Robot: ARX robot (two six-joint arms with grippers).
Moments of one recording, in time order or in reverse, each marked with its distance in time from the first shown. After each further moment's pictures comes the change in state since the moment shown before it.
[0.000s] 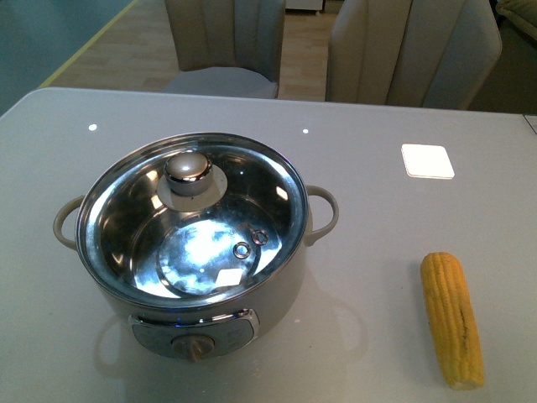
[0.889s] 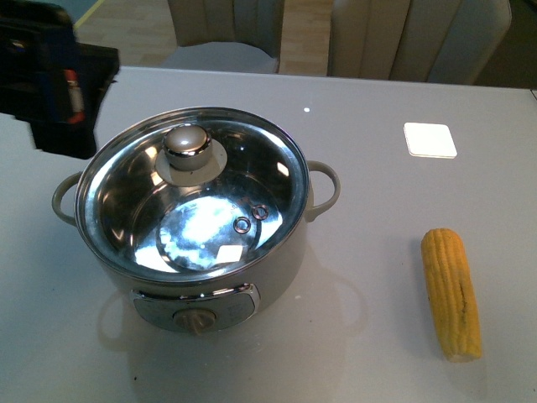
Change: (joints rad) left arm -0.326 1.413 0.401 0.702 -0.019 0.016; right arm 0.000 0.000 0.000 0.000 0.000 0.000
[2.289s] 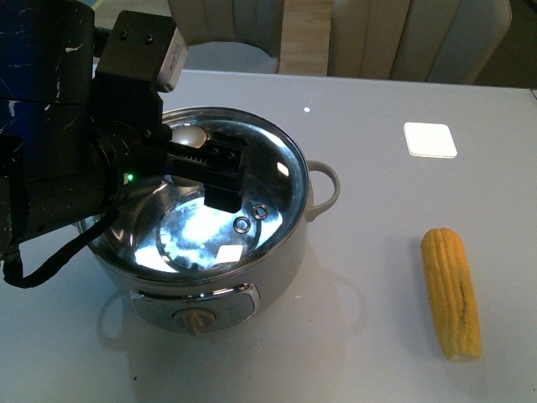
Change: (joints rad) left arm -0.086 0.555 0.276 0.037 -0.009 -0.043; right arm 0.000 0.000 0.000 0.000 0.000 0.000
